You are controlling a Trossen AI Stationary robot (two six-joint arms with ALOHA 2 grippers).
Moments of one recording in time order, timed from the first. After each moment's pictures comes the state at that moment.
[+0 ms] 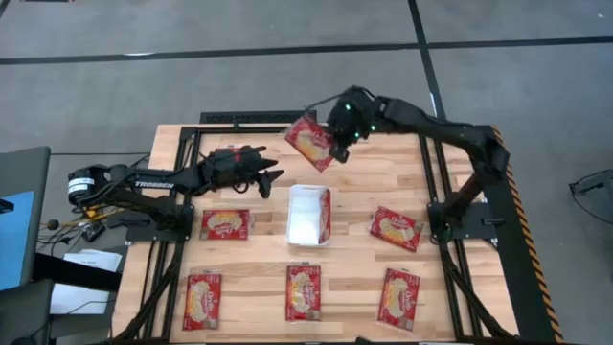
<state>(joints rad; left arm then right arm) 0.31 1.20 0.49 0.50 -0.12 -0.29 -0.48 1.62 1.51 -0.70 -0.14 -0.04</state>
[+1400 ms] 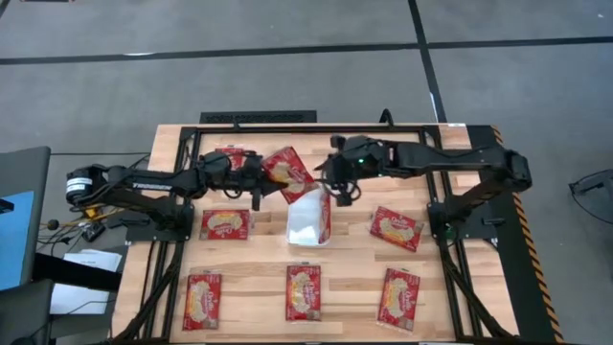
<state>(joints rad) 0.27 1.16 0.49 0.67 0.26 -0.46 -0.10 1.44 1.29 -0.39 0.04 -0.41</state>
